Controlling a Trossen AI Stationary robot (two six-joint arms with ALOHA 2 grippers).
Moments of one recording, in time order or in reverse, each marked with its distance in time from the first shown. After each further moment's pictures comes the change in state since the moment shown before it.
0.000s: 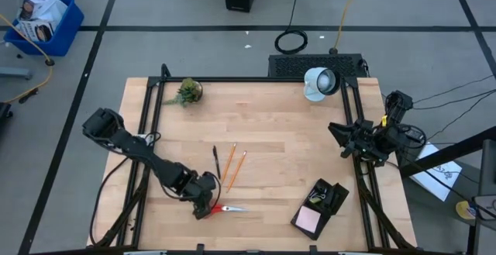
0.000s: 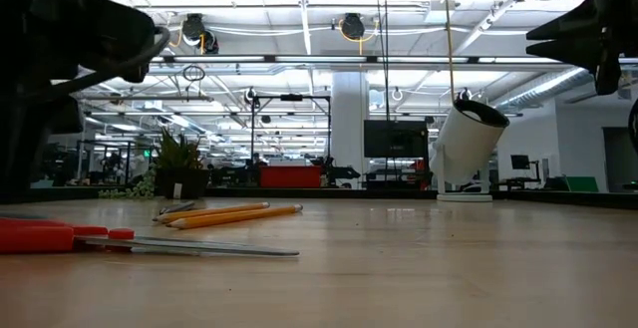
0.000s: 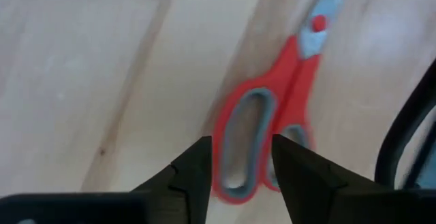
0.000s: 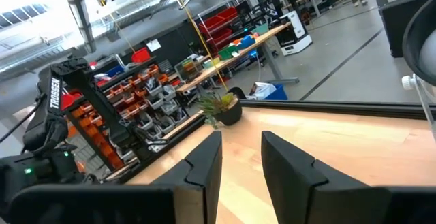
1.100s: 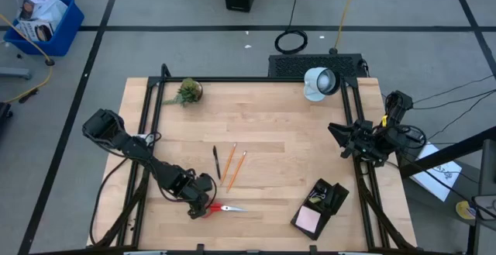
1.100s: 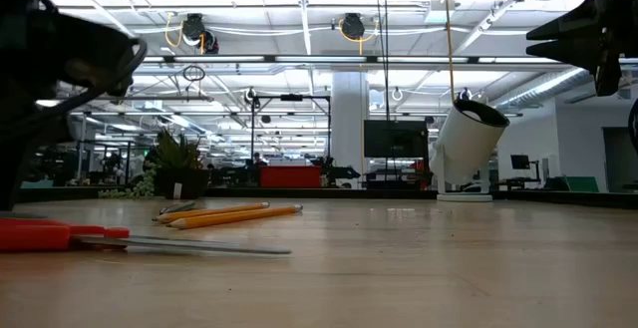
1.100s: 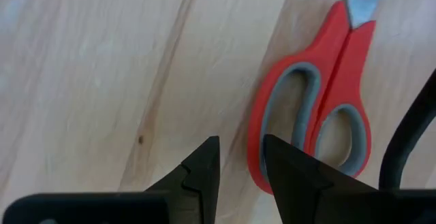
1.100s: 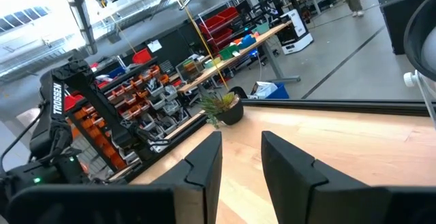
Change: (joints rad) left arm -0.033 0.009 -0.042 -0.024 -0.055 0.061; right arm 0.001 0.000 0.000 -0.014 -0.001 0.025
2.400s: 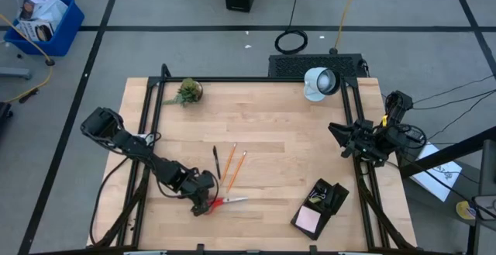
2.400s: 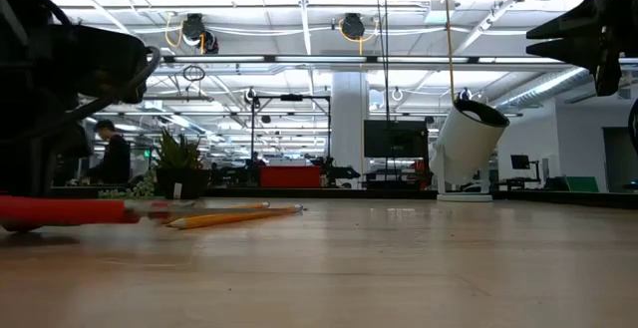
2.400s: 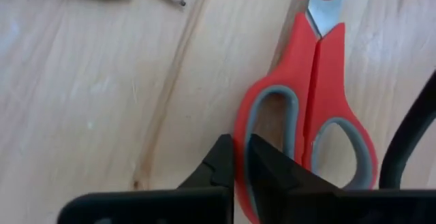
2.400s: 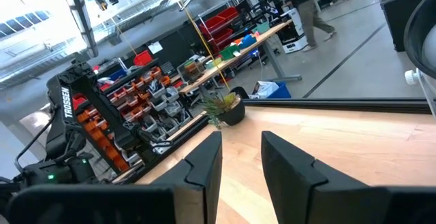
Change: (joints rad) left arm 0.038 -0.002 -0.101 0.178 -0.008 0.027; right arm 0.000 0.000 0.000 0.019 -0.001 0.001
